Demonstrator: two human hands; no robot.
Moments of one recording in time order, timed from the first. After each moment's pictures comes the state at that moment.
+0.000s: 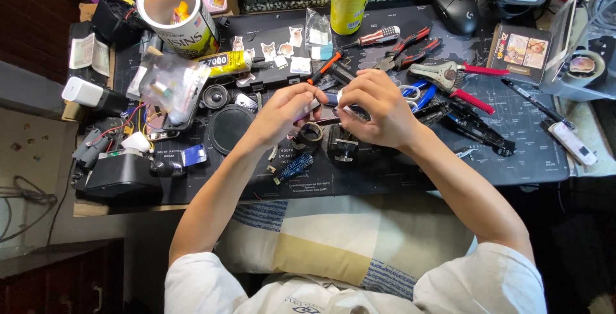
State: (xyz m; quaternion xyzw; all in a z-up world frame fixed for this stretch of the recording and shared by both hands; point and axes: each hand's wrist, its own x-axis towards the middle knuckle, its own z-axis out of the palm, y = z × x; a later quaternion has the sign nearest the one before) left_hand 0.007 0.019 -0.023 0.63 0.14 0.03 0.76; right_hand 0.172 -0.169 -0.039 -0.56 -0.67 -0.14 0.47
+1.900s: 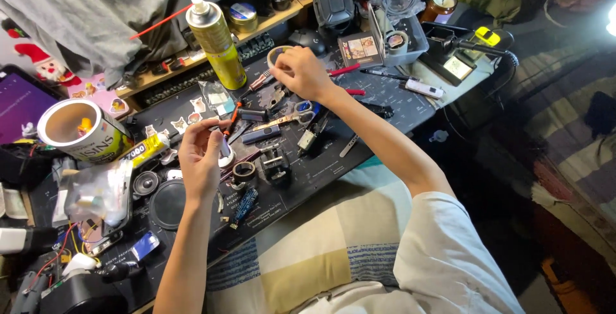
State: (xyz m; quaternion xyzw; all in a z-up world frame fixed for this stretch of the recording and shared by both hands) left_hand 0.004 0.006 -0.022 0.70 0.03 0.29 0.65; right_hand 0.277 -0.189 -0.035 -0.75 -0.47 -0.22 0.40
